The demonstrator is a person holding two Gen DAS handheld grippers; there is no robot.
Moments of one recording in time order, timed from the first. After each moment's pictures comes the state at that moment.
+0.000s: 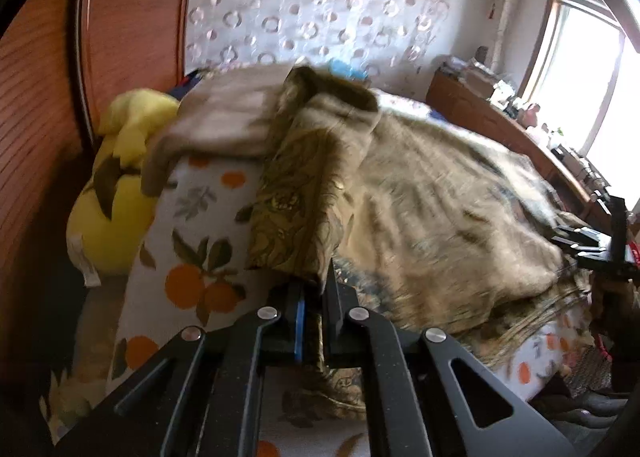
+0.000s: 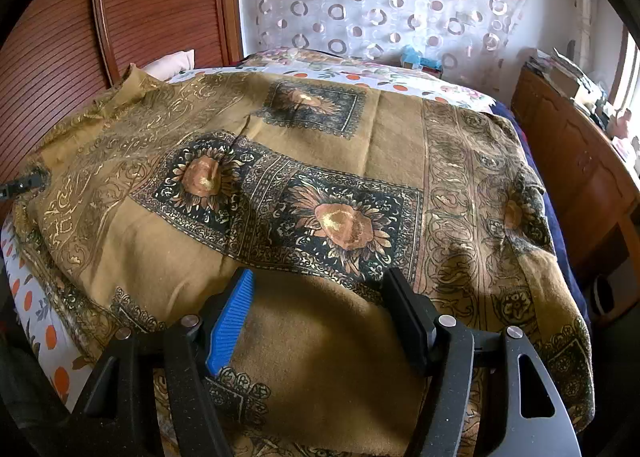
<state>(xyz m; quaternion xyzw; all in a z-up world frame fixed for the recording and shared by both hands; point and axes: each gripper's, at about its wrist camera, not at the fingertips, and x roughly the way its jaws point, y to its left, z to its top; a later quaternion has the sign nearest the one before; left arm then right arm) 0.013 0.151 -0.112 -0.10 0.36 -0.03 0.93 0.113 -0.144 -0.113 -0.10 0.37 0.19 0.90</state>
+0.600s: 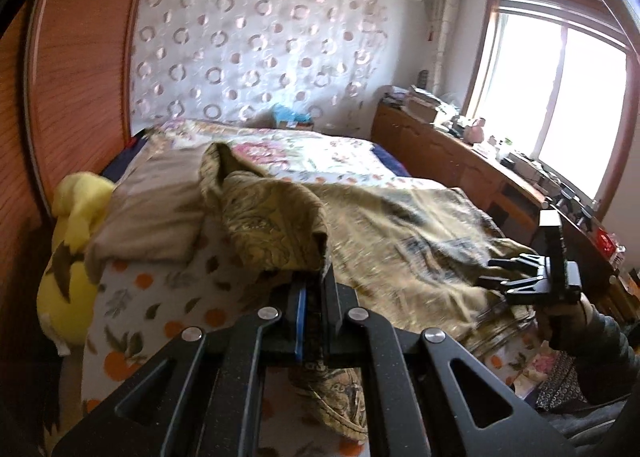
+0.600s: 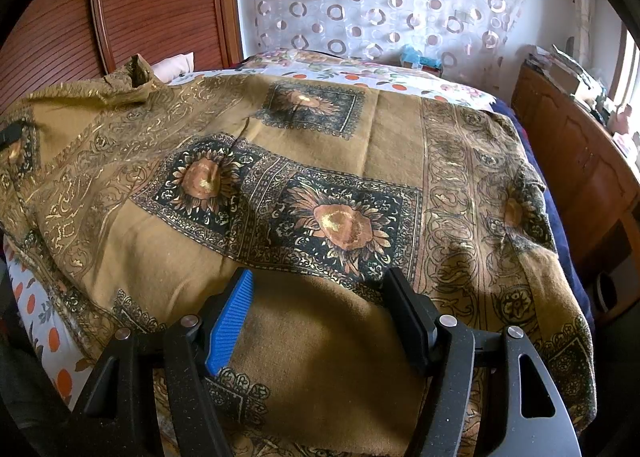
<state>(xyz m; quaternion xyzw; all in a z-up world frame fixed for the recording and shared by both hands) 0.023 0.084 -0.044 -0.08 0.28 -0.11 0.95 0.113 -0.148 -0.113 -0.09 0.37 0.20 0.90</state>
